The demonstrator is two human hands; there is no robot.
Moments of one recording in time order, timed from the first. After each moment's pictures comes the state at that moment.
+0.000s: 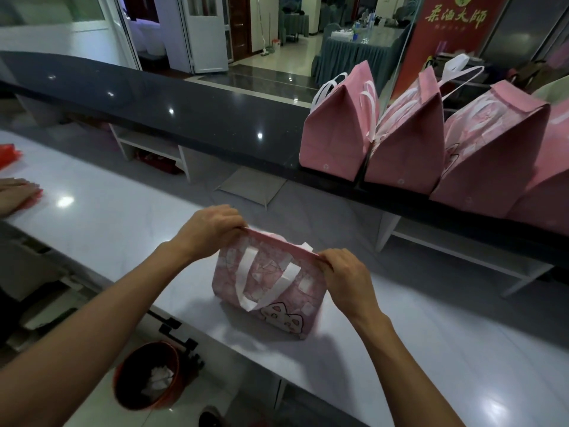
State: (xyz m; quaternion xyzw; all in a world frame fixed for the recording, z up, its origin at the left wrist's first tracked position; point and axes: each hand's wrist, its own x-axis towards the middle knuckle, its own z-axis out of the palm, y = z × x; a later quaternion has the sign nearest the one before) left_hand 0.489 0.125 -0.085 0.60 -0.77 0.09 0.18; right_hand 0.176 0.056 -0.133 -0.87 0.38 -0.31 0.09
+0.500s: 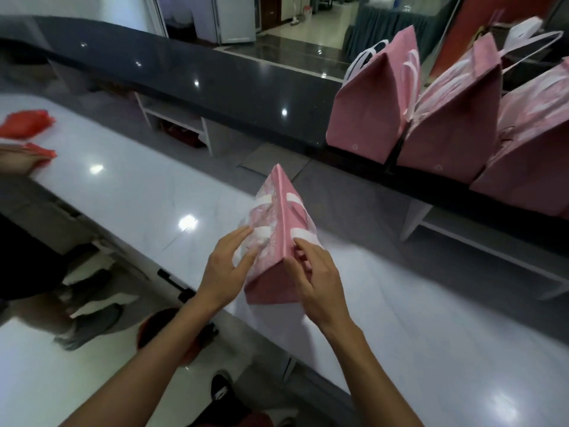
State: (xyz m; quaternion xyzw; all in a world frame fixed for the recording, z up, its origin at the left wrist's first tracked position) left_hand 0.418 0.202 -0.165 0.73 -0.49 -0.12 0.47; right_hand 0.227 0.124 -0.139 -0.79 0.36 -0.32 0.37
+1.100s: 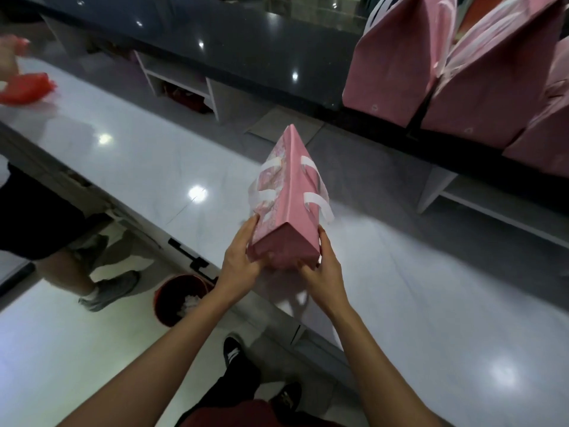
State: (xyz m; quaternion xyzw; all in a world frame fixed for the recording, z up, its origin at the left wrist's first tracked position) left_hand 0.400 0.220 -0.216 0.73 -0.42 -0.24 0.49; right_hand 0.227 0.128 -0.212 -0.70 0.42 -0.26 0.52
